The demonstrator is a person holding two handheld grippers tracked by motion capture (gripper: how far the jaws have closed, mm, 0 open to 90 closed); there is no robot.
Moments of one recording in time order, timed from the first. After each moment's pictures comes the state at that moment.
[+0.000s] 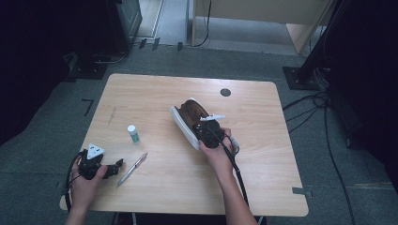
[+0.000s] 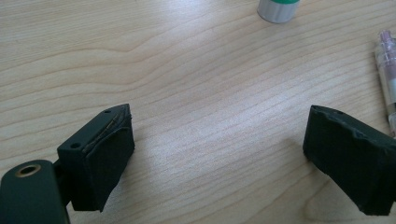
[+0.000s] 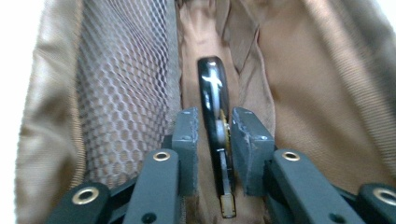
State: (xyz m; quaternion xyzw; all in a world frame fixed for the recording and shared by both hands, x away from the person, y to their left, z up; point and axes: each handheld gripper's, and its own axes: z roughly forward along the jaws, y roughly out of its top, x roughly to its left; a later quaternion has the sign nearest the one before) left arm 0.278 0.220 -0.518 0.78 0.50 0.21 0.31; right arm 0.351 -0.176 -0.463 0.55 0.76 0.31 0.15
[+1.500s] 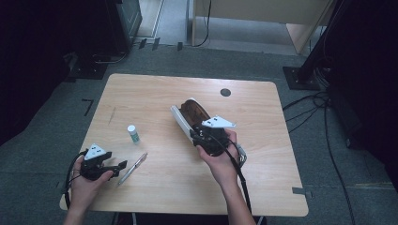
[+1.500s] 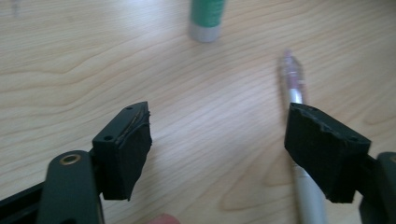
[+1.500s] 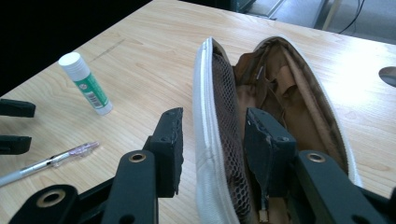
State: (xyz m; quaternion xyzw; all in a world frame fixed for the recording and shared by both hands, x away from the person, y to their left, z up) left arm 0.269 0.209 -0.500 0.80 0.46 0.14 0.37; right arm 0.295 -0.175 -0.404 0.47 0.74 0.44 0.19
